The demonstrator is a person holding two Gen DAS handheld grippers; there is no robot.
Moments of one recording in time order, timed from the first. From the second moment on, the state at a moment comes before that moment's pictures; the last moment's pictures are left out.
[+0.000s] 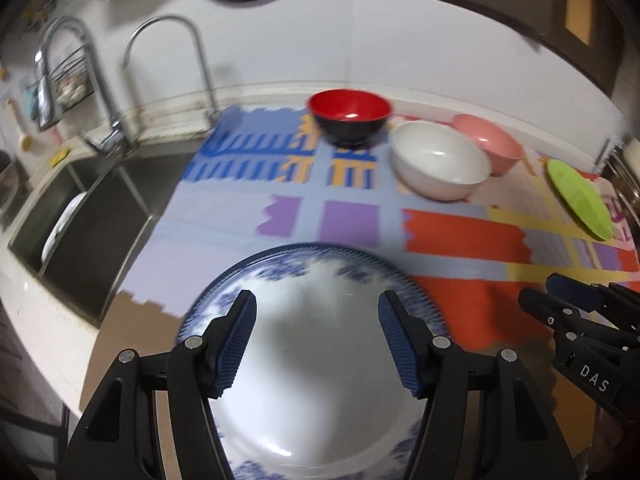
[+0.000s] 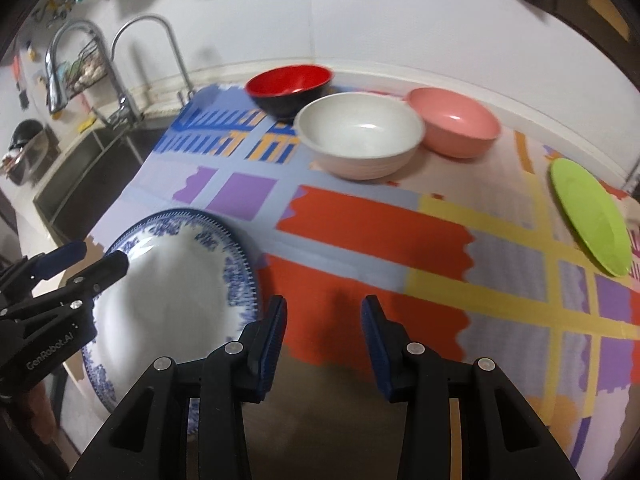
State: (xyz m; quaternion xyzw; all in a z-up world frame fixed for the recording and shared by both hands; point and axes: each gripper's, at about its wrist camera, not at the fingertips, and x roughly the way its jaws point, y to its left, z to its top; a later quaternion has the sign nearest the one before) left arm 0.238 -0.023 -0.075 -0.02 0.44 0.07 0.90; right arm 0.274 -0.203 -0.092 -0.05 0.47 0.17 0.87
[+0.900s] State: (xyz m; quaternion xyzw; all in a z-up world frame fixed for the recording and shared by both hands) left arm 0.300 -0.198 -0.029 0.05 0.39 -0.08 0.92; right arm 0.287 -0.377 -0.059 0.05 0.41 0.02 0.91
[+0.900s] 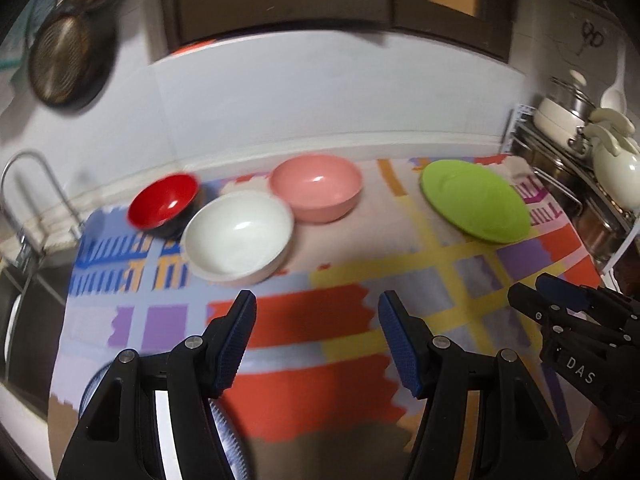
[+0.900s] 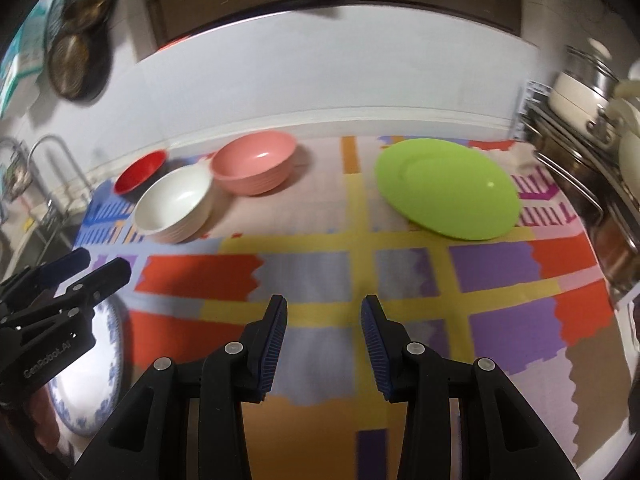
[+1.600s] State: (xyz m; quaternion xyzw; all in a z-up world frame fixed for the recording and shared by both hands) left arm 0.388 -0.313 -0.007 0.07 0.37 -0.15 0.92; right arm 0.336 -0.486 -0.046 0.09 0.37 -0.08 0.92
